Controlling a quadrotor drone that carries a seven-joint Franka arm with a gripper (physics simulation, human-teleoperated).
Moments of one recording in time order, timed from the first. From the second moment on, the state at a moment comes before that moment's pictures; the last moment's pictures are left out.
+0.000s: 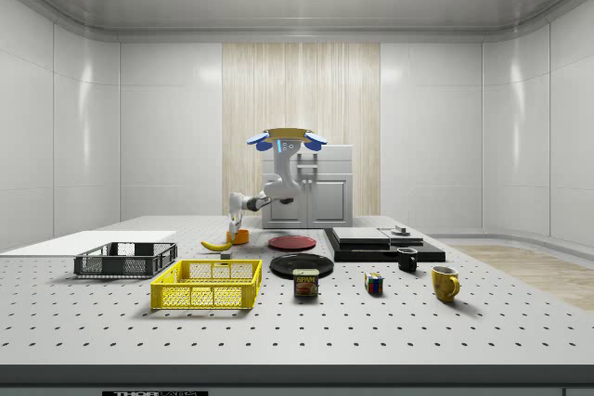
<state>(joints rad) -1.31 -1.55 1.21 -2.82 -1.92 1.66 1.80</state>
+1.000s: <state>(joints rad) -1.35 -1.52 1.20 -2.79 -1.94 1.65 1.81</state>
